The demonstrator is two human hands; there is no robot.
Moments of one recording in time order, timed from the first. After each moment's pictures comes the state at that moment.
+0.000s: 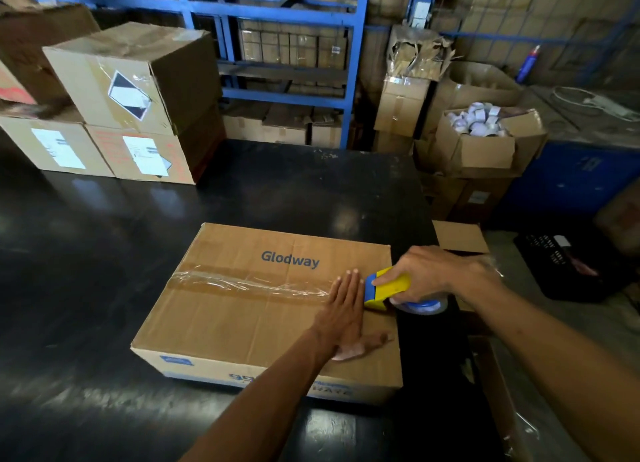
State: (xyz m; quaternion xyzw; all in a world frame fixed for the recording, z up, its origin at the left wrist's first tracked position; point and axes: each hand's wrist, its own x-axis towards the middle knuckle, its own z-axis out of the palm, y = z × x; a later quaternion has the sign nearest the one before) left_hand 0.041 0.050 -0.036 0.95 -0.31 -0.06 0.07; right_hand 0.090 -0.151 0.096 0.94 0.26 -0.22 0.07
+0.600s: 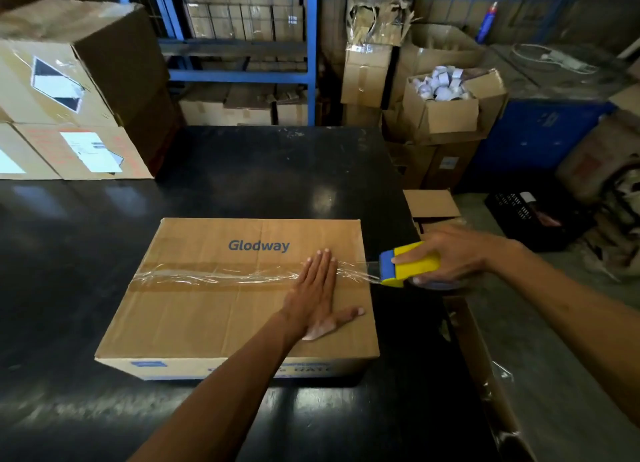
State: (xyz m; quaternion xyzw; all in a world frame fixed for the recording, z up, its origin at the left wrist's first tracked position) left_hand 0.042 0.053 -0.035 0.95 -0.31 -0.07 0.04; right_hand 0.056 -0.245 0.093 0.95 0.20 -0.25 0.05
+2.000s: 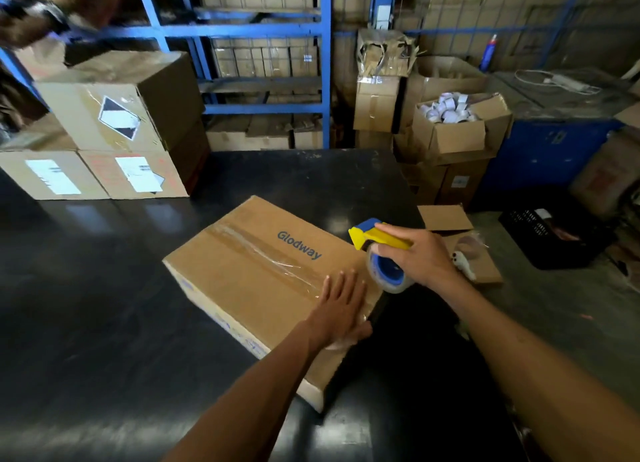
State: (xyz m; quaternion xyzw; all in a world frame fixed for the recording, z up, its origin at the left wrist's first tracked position) left_hand 0.001 0.065 -0.024 0.93 -0.35 -0.12 0.02; right_hand 0.002 -0.130 0.087 0.90 -0.08 0.03 -0.43
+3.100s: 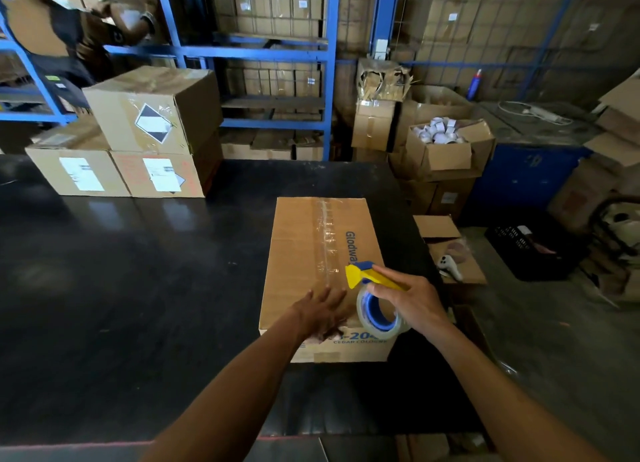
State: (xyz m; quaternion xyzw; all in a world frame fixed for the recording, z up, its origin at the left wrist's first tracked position) left_hand -0.052 0.144 -0.002 0.88 -0.43 -0.14 -0.13; right_hand -0.128 -0.058 0.083 0.83 -0.14 -0.01 -0.54
